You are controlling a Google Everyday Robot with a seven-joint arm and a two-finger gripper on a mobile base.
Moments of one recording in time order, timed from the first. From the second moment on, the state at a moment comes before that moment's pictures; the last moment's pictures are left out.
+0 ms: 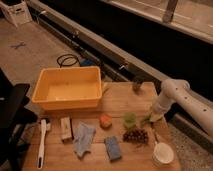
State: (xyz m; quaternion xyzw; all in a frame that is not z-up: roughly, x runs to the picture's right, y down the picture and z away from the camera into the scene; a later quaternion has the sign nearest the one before) arm 0.286 0.184 0.849 -0.35 -0.12 0.01 0.93
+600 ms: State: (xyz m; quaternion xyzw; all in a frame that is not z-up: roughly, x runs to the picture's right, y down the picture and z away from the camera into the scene) arm 0.291 0.123 0.858 -0.29 -0.09 0.00 0.95
